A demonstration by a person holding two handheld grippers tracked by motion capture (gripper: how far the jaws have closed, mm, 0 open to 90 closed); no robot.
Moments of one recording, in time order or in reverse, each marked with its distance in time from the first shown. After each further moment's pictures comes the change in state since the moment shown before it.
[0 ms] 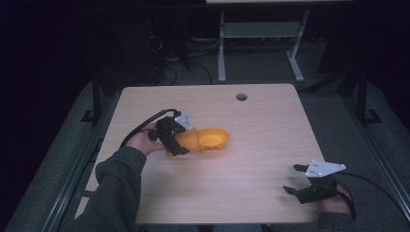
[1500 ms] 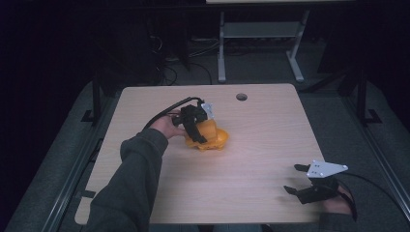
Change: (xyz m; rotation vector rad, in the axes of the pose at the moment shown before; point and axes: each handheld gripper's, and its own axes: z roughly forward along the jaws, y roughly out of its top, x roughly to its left) left arm 0.039 0.057 0.040 0.058 -0.072 0.056; right arm 0.000 0.000 -0.004 -0.015 -0.011 -0.014
